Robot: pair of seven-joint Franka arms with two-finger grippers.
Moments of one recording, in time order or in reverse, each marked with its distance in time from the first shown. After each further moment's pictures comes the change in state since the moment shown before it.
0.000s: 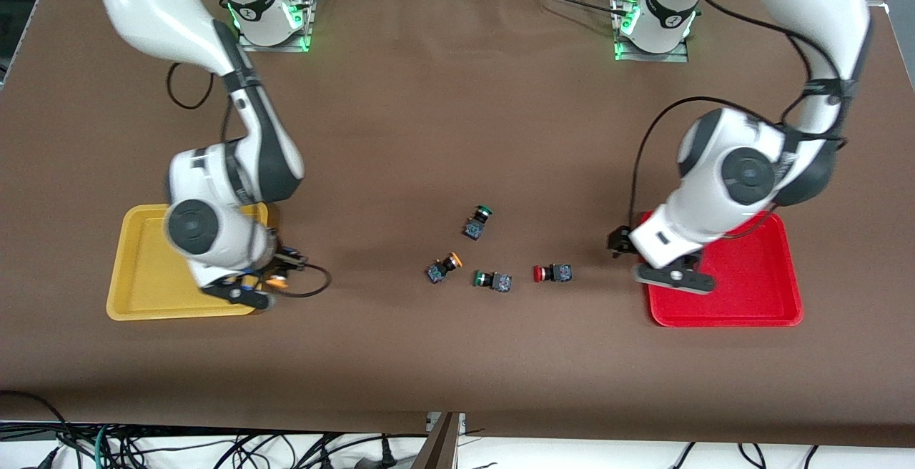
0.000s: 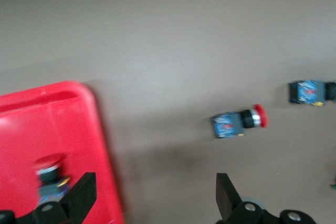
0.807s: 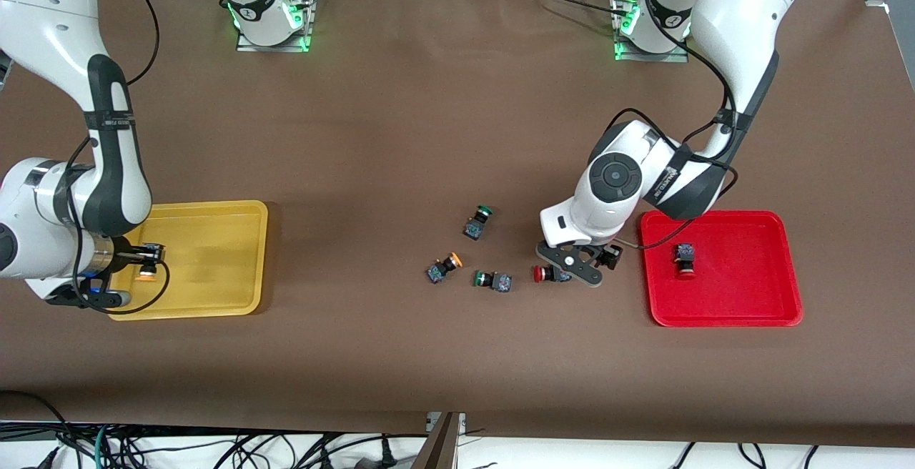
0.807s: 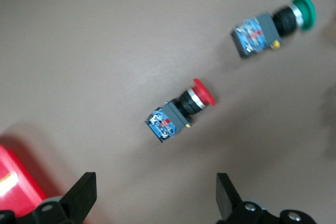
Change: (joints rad) left arm -0.149 0.123 0.000 0.035 0.172 0.005 0.194; right arm -0.277 0.041 -0.103 -0.034 0.002 0.015 -0.504
